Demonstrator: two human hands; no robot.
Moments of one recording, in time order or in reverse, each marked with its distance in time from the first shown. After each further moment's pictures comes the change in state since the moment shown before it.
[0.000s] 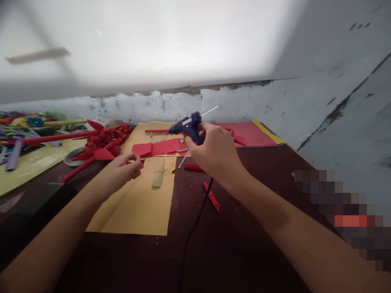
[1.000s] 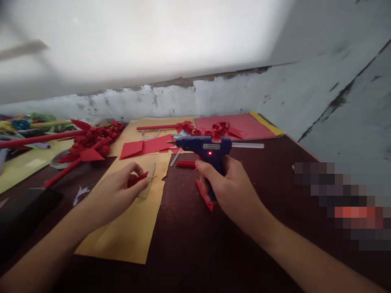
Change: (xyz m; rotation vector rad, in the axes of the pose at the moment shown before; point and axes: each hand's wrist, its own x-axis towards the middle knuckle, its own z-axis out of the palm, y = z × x) left_hand -0.033 0.004 0.046 0.290 -0.057 0.104; right_hand -0.070 0.057 -0.011 0.774 -0.238 0.393
